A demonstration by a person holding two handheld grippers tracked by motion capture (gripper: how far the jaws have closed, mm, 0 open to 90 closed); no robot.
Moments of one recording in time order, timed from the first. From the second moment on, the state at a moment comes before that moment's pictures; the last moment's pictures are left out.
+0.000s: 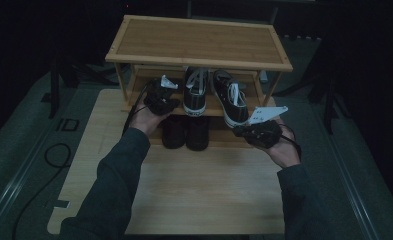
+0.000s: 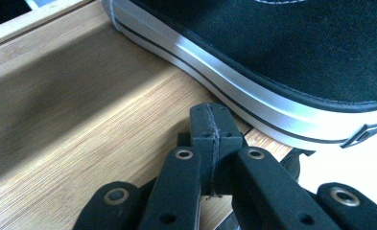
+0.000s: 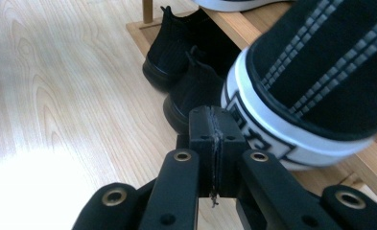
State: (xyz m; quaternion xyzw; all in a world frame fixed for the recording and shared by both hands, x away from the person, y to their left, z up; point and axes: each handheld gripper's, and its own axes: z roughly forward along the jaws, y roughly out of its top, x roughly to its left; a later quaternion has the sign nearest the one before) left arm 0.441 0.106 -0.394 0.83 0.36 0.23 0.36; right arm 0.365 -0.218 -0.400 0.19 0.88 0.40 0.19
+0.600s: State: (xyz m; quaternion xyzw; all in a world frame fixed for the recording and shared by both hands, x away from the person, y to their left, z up) left arm 0.441 0.106 -0.394 0.83 0.36 0.23 0.36; right arm 0.365 -0.228 -0.402 0.20 0.87 0.40 0.19
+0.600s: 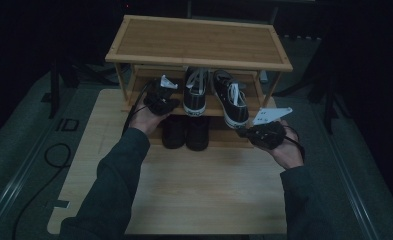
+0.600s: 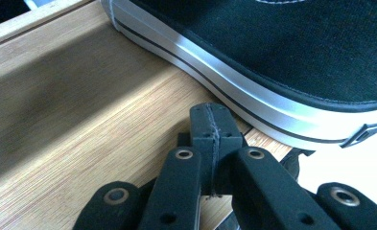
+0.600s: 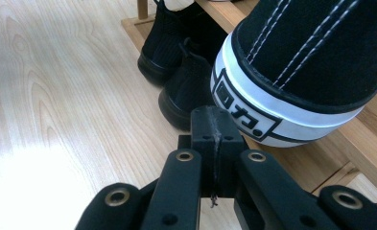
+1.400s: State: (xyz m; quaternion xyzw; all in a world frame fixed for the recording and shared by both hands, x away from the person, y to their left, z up) left arm 0.441 0.106 -0.394 0.83 0.35 0.23 0.36; right arm 0.371 -0.217 -0.398 0.21 0.86 0.41 0.21
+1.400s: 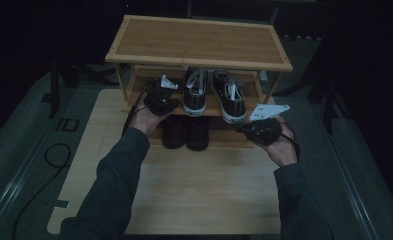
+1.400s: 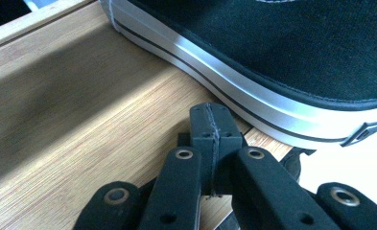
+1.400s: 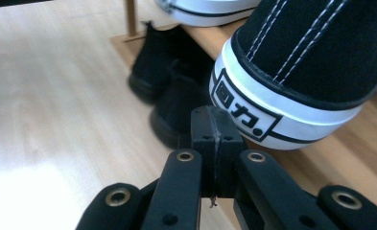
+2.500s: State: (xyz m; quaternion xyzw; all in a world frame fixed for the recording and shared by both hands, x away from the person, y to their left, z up) left arm 0.441 0.107 -0.394 0.83 0.35 0.23 0.36; right arm 0.384 -0.190 -0.399 0.21 0.86 0.42 0.21
